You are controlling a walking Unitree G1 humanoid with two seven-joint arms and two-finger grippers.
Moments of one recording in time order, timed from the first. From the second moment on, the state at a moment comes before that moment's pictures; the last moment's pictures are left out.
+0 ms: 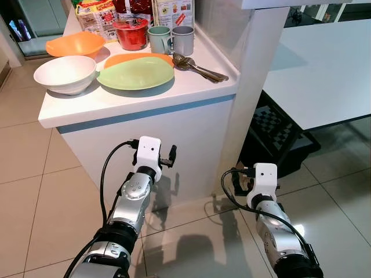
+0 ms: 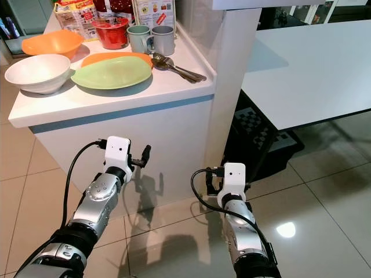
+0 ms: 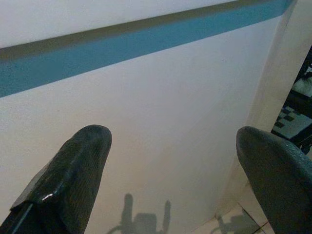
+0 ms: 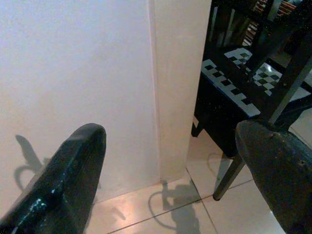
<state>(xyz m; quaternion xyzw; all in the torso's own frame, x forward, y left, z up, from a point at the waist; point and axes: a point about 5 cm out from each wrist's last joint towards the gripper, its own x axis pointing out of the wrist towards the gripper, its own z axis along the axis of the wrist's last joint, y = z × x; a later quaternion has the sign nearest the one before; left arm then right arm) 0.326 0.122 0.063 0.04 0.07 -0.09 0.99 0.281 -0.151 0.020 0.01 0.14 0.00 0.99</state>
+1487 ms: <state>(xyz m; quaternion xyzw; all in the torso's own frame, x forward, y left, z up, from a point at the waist) 0.321 0.113 0.061 0.02 0.07 -0.13 0.99 0.285 -0.154 0.023 -0.01 0.14 -0.01 0.99</state>
